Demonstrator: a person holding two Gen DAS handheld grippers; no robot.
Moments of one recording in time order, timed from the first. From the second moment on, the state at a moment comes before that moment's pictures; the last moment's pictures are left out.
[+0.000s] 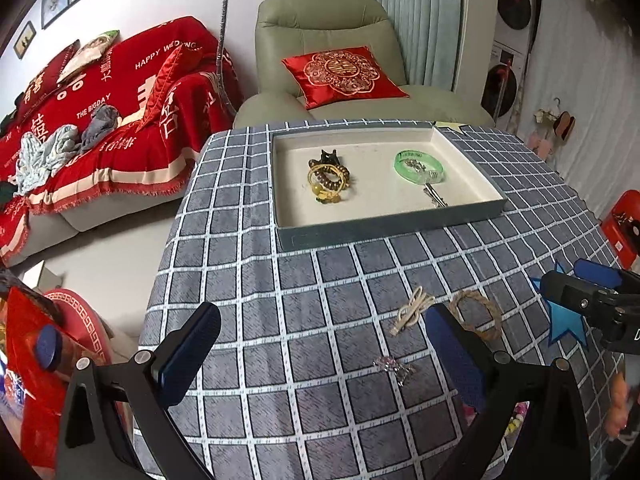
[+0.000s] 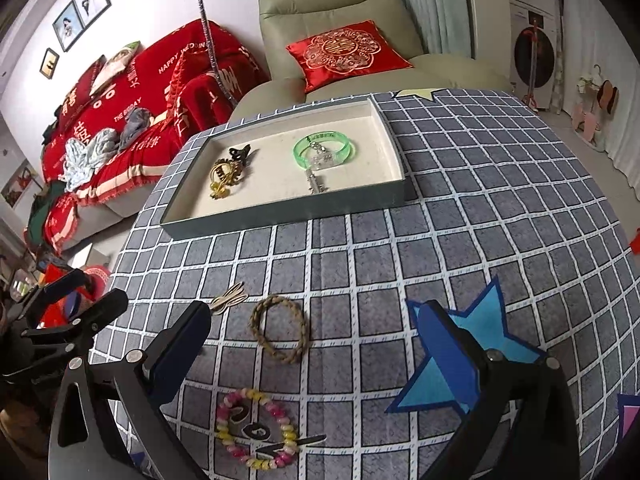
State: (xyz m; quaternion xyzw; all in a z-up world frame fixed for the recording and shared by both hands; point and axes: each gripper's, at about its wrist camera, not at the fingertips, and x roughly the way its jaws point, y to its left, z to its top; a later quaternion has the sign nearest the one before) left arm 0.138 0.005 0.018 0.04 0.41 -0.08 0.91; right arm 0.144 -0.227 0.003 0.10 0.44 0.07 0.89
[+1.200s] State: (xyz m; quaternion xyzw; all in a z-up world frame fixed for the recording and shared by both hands) left arm 0.154 -0.018 -0.039 0.09 0.46 -0.13 0.88; right arm 0.082 -0.206 -0.041 0.05 0.50 0.08 0.86
